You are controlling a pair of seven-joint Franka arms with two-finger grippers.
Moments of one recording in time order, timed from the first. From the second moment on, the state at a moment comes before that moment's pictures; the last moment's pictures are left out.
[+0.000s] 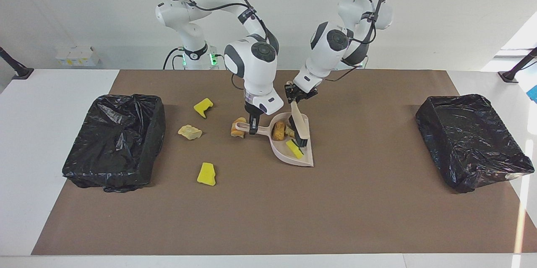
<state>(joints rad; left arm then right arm) -0.62 0.00 -0.03 -2.24 -0.41 2.26 -0.46 0.47 0.30 0.09 -1.85 -0.22 2.15 -0.85</state>
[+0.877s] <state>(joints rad) -0.58 -0.09 -0.01 -2.12 -0.25 2.00 -0.76 0.42 0.30 0.08 -1.85 -0.15 2.16 -0.85</state>
